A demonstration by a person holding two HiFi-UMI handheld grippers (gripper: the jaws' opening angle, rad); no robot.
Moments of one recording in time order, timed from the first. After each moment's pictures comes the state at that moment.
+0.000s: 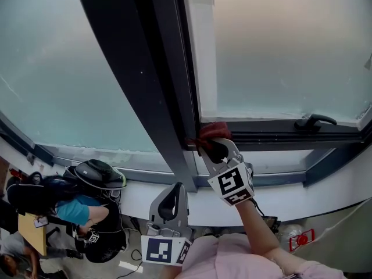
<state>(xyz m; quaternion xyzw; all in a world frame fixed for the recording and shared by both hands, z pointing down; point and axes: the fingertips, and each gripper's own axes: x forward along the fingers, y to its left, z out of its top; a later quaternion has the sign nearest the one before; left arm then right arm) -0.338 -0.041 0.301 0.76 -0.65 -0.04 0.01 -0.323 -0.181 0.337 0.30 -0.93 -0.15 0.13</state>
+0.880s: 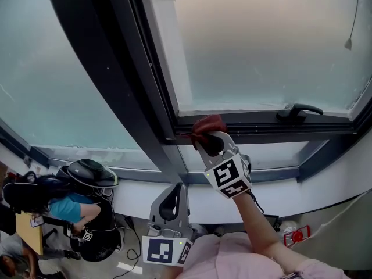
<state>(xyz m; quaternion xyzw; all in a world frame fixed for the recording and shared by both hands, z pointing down) -0.272 -0.034 0.313 0.77 -0.64 -0.04 0.01 -0.268 -0.187 0.342 0.31 -0.93 -0.16 0.15</state>
